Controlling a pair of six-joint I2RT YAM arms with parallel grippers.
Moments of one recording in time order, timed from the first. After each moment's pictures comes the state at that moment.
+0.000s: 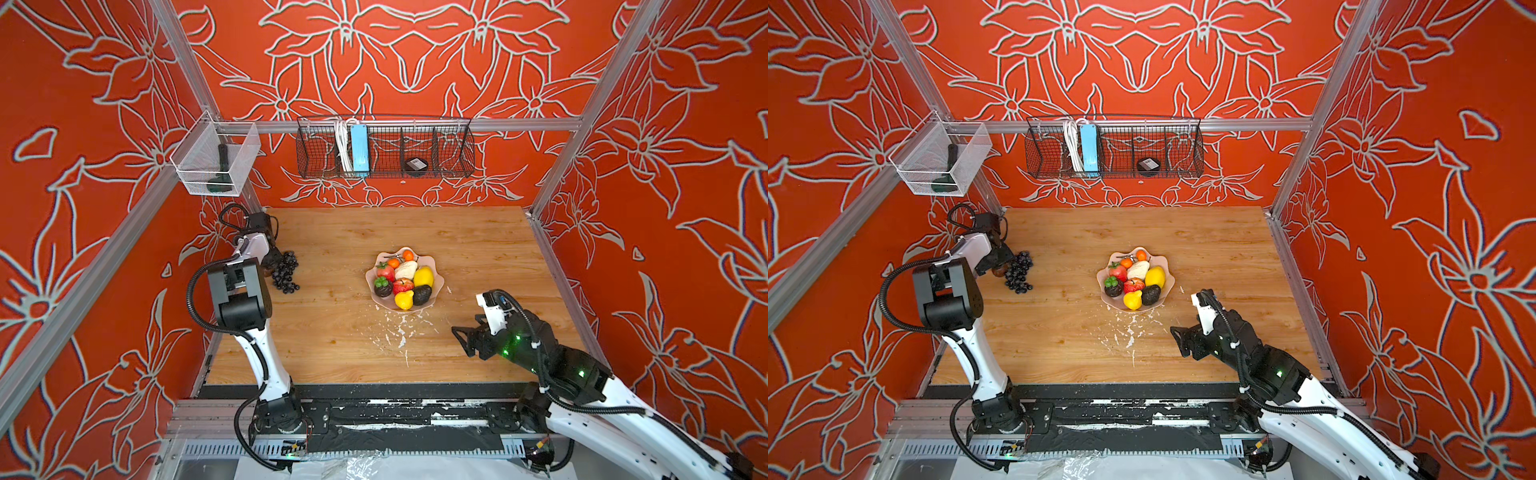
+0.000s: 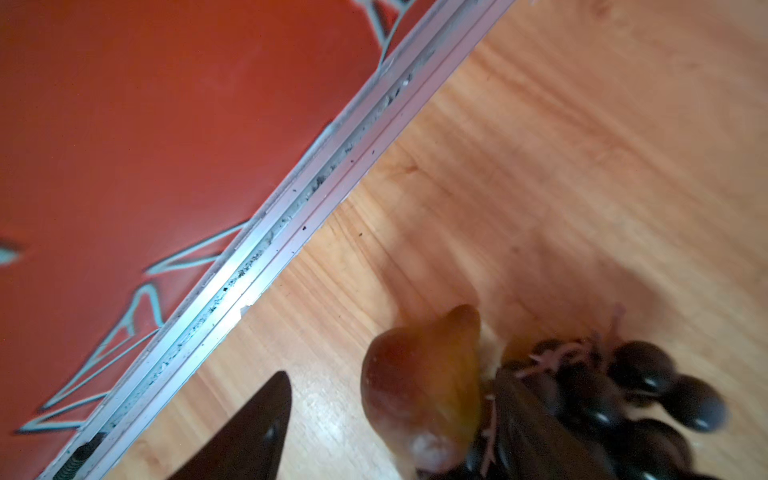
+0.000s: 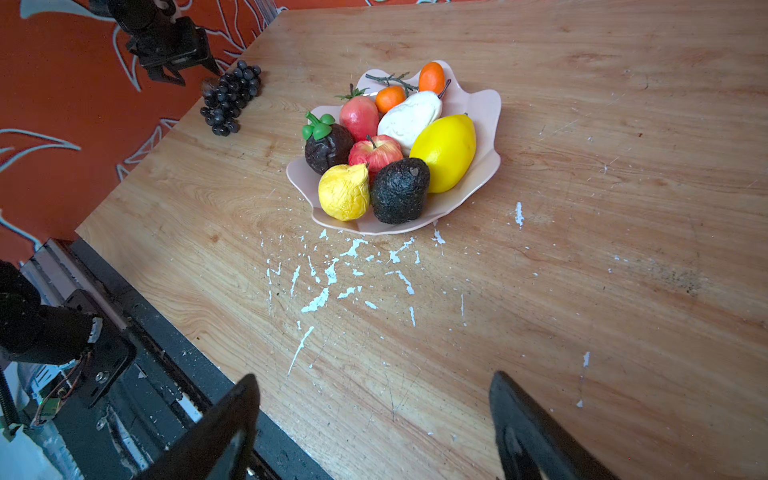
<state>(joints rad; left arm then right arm) 0.34 2.06 1.57 -0.67 -0.33 -0.41 0.80 0.52 0.59 -0.63 0.06 0.40</state>
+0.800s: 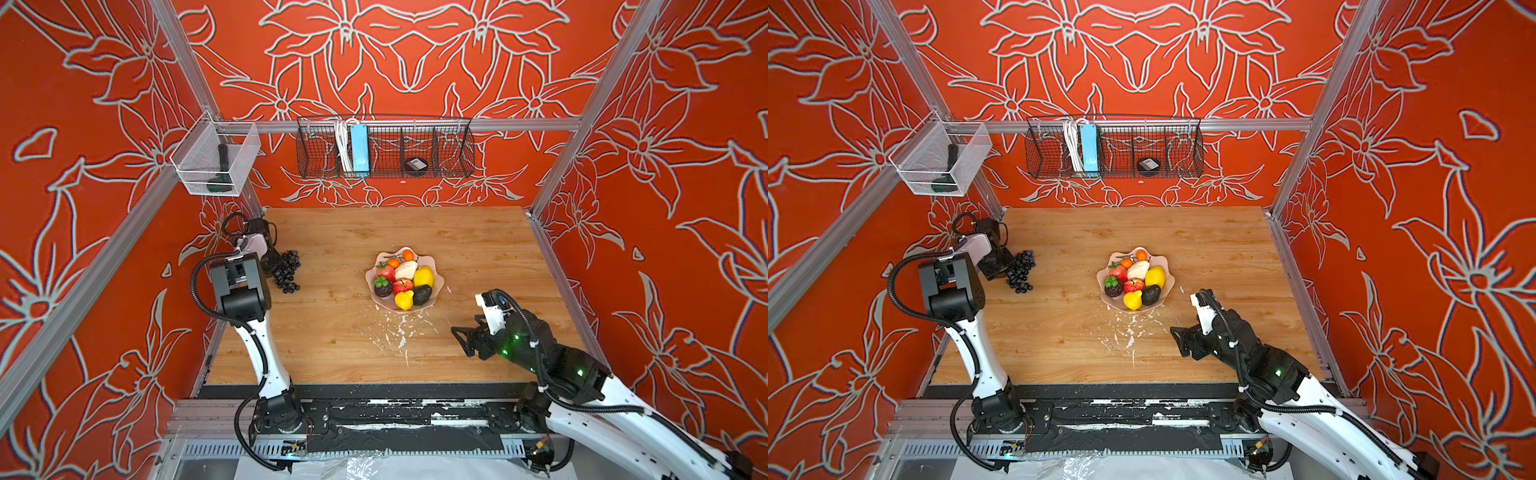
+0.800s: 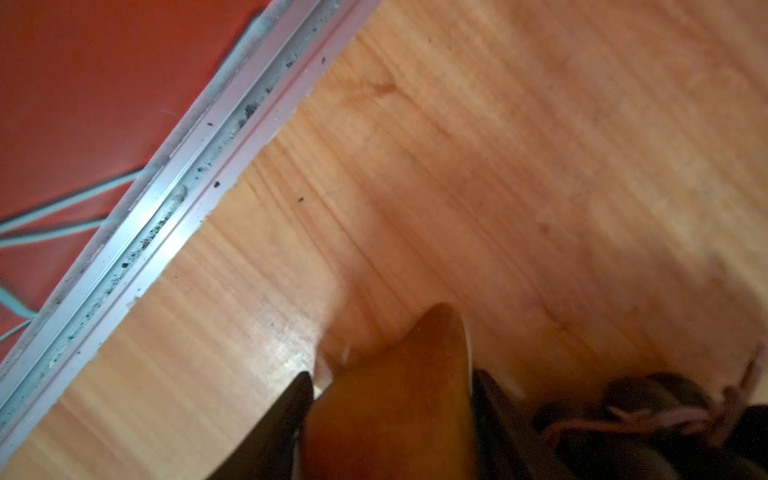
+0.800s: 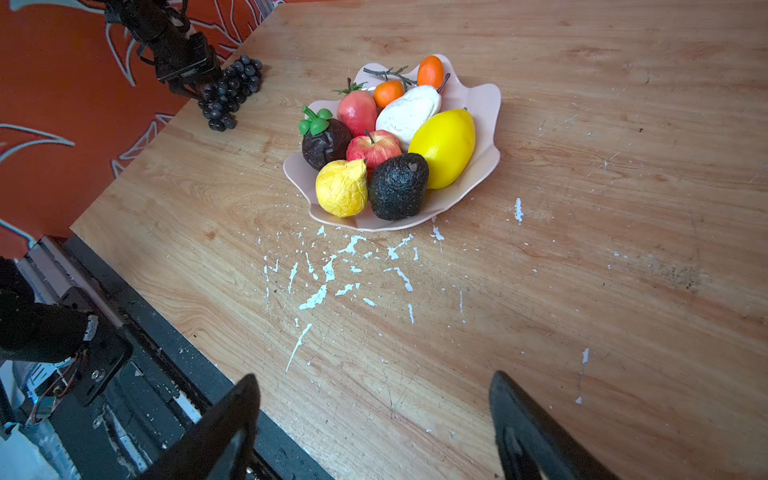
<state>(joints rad) 0.37 2.17 1.65 -0.74 -0.19 -0.46 0.80 0.53 0.59 -0.63 0.06 0.40</state>
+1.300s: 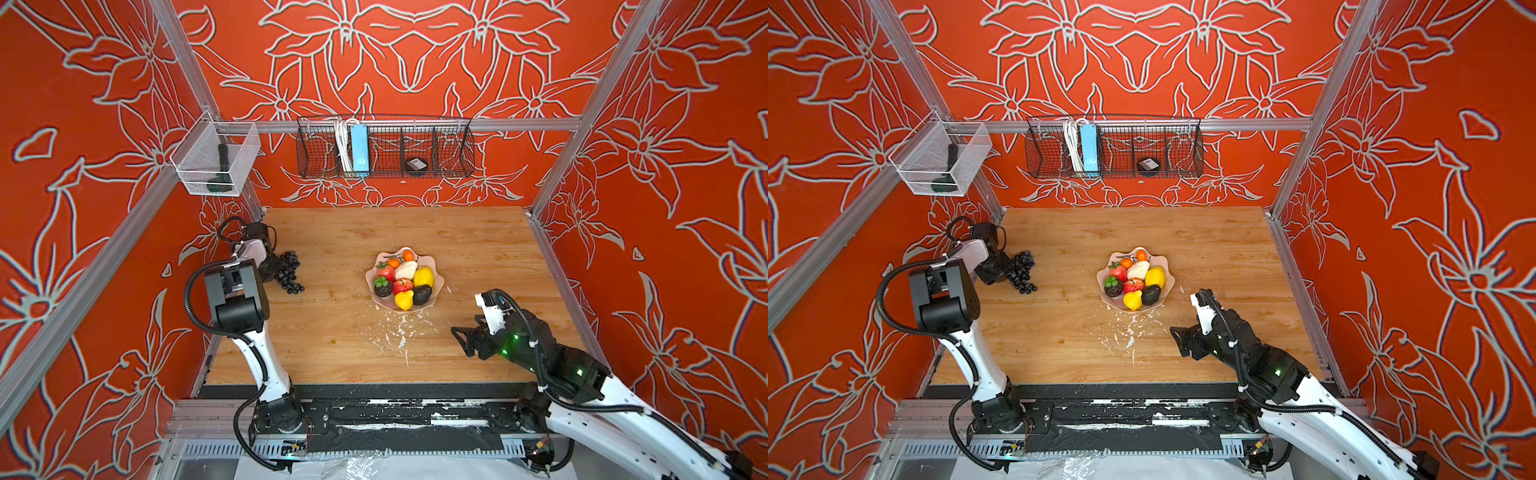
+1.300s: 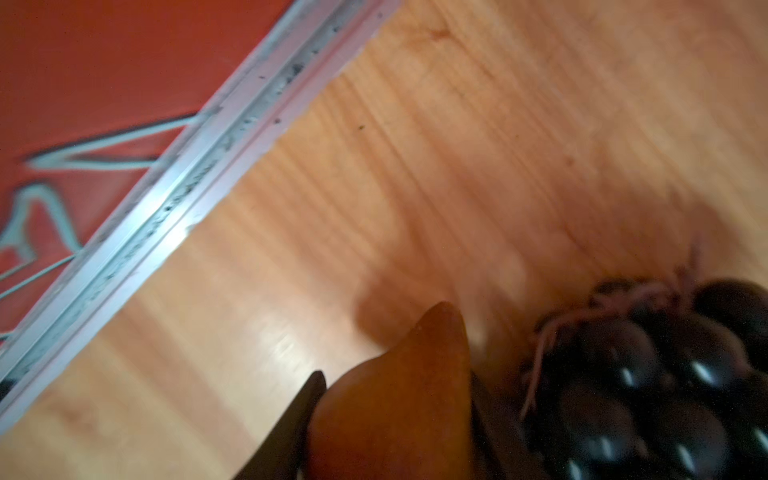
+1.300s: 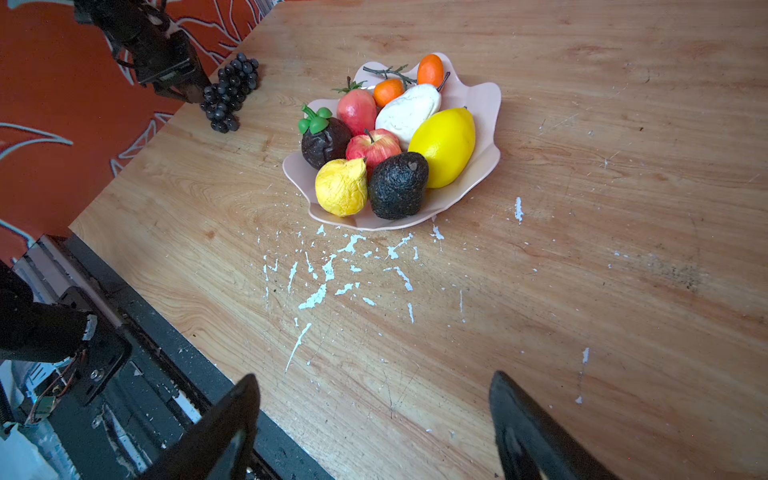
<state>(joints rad) 0.37 1.96 1.43 -0.68 -0.21 -0.52 0.80 0.54 0.59 -0.63 0.06 0.40</state>
